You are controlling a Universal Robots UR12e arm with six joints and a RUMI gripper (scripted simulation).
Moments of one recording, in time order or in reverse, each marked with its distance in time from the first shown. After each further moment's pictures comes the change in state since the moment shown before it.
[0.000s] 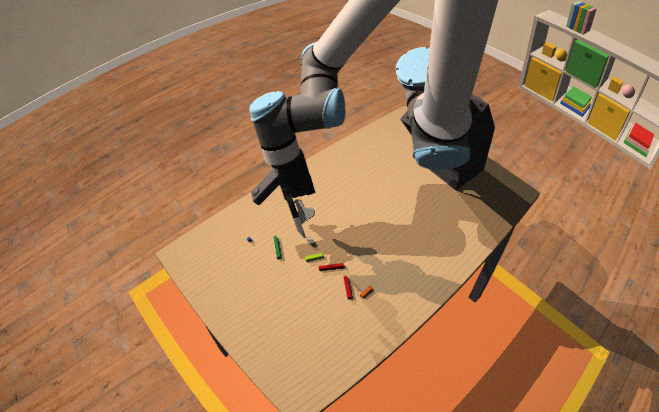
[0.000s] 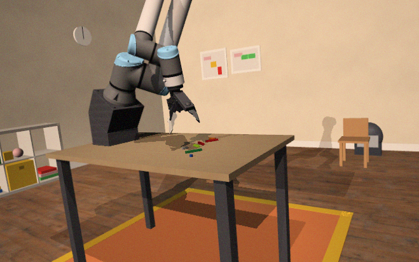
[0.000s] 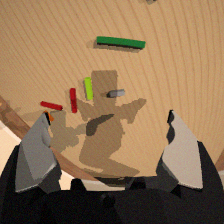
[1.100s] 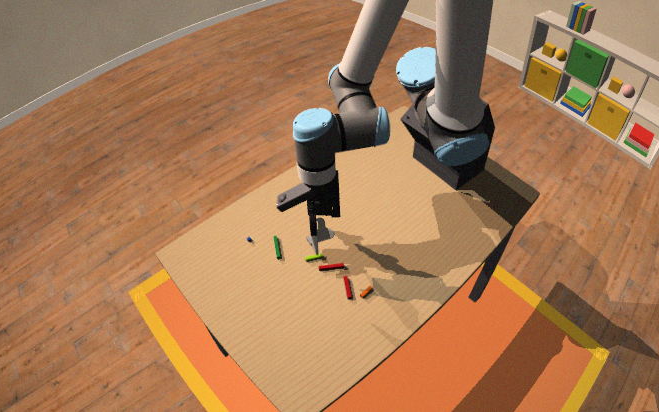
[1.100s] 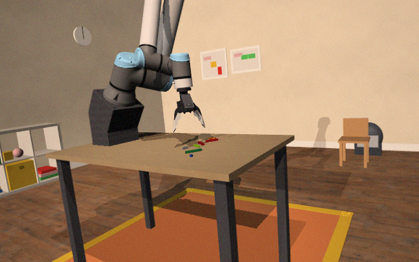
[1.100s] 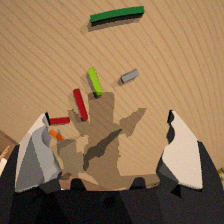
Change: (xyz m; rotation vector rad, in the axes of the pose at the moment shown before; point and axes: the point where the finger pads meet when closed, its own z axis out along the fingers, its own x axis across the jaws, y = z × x) arm -0.036 0.039 0.033 0.141 0.127 0.286
